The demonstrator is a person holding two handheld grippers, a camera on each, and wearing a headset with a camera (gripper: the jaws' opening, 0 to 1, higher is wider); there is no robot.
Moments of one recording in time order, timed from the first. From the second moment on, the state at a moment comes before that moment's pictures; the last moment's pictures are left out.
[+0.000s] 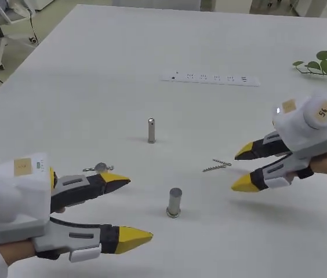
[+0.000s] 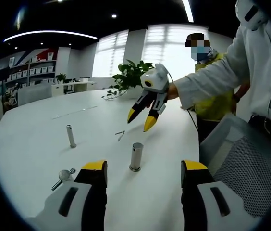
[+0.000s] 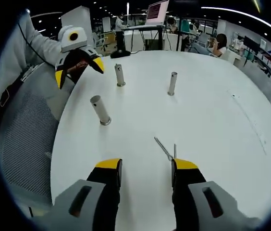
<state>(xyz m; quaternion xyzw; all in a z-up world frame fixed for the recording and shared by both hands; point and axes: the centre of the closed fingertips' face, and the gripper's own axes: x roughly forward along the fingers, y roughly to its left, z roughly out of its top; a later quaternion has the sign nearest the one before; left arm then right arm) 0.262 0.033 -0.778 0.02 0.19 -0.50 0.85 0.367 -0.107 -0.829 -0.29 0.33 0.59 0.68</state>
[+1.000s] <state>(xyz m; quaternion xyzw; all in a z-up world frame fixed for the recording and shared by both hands) 0.253 0.025 -0.780 0.03 0.20 -0.50 0.84 0.395 -0.098 -0.861 -0.43 0.32 0.63 0.57</state>
